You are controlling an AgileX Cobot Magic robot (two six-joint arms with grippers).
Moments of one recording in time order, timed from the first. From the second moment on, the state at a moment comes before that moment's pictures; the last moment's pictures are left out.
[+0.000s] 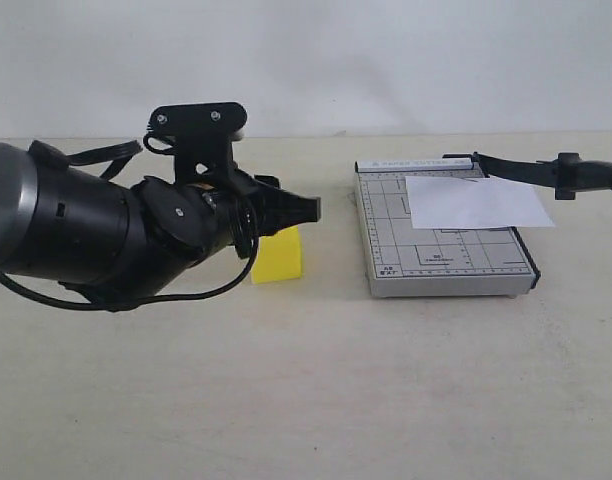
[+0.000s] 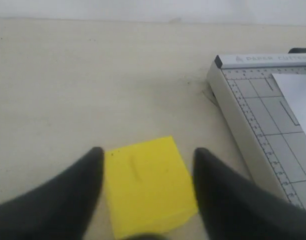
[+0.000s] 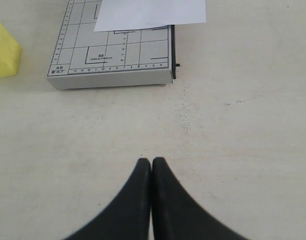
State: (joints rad) left arm -0.90 1.87 -0.97 -1.14 -0.50 0.67; right arm -0.02 0.57 -0.34 0.35 0.57 -0.24
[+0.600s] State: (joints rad) left arm -0.90 1.93 -1.06 -1.16 -0.48 0.60; right arm -0.02 0.57 -0.34 0.36 0.58 -0.24
